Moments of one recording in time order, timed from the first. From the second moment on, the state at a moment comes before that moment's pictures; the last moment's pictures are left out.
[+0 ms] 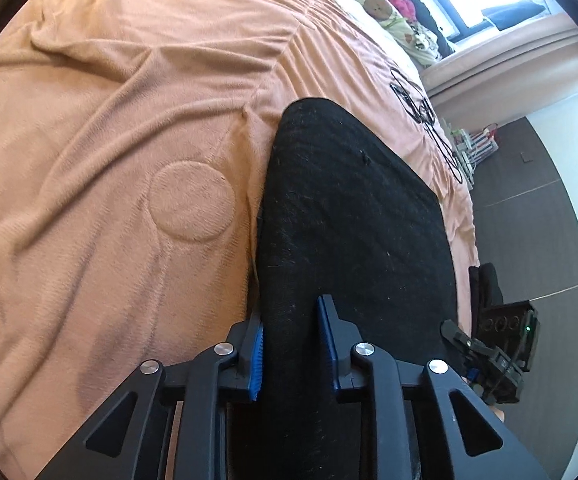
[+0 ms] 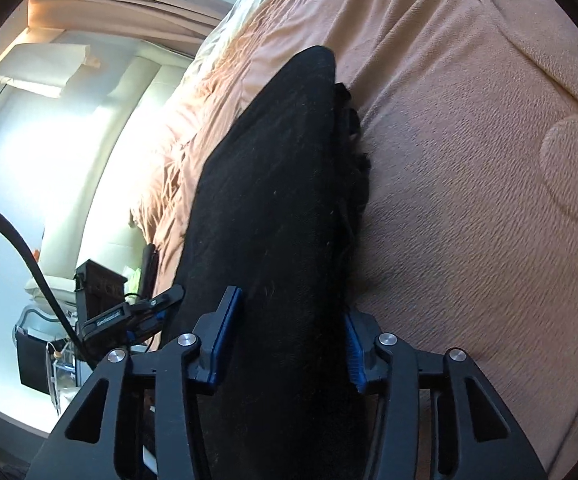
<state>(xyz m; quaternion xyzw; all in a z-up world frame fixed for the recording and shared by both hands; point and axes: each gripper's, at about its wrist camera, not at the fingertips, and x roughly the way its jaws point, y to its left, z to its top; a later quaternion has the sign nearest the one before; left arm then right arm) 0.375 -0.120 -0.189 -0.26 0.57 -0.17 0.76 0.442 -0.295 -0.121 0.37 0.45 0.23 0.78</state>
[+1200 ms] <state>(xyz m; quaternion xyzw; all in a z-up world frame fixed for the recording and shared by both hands) 0.405 -0.112 -0.210 -0.27 0.60 -0.19 0.73 0.459 -0.311 -0.170 0.44 0.46 0.26 0.73</state>
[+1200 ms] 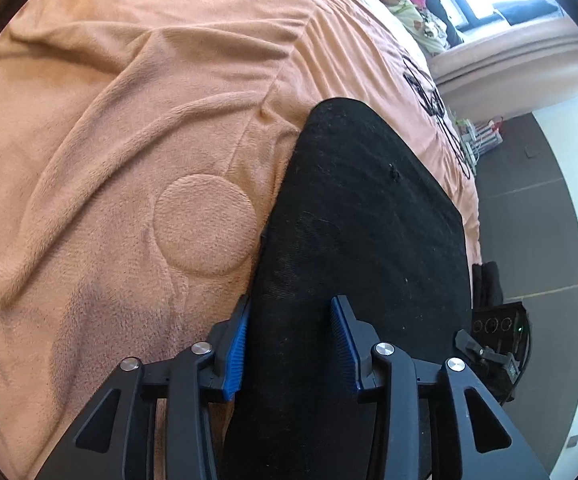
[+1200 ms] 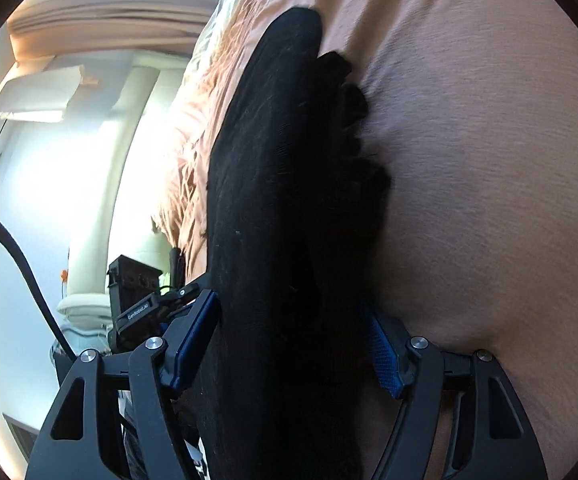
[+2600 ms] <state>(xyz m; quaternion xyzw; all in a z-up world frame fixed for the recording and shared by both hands) 0.364 -0.002 -0.089 -0.28 0.48 -0.21 0.80 0.466 -0.232 -0.110 0.35 0.39 0.36 0.78</state>
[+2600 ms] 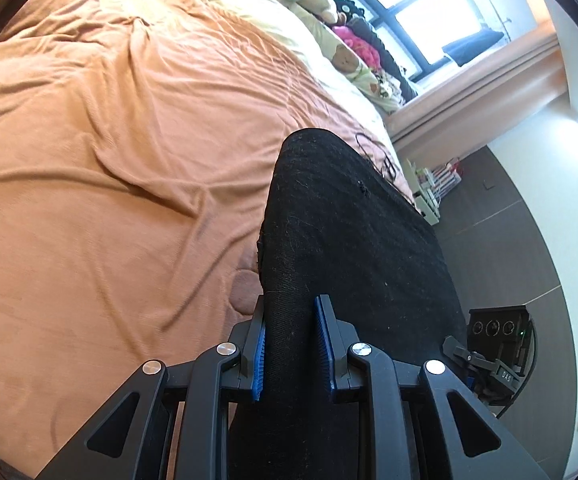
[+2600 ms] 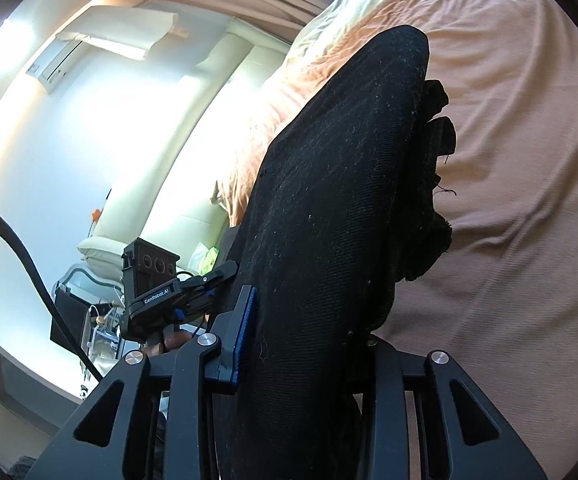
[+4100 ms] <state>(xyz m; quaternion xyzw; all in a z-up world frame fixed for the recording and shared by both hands) 0.315 0.360 -0.025 -0.33 0.38 -0.10 0.86 0.559 -0.007 -0.115 0.26 0.39 0.48 0.74</state>
